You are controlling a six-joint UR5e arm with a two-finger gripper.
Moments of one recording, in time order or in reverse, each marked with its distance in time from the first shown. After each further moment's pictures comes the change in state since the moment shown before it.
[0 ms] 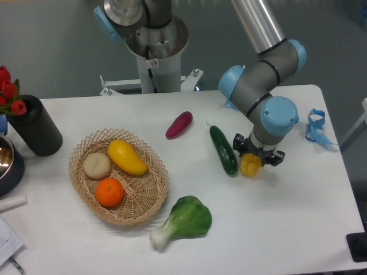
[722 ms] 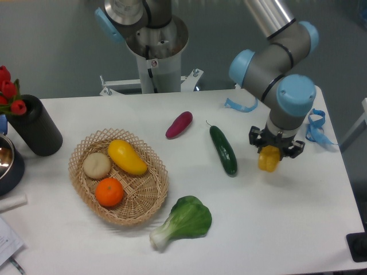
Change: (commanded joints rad) arm 0.083 0.072 0.086 -0.018 -0.046 0.024
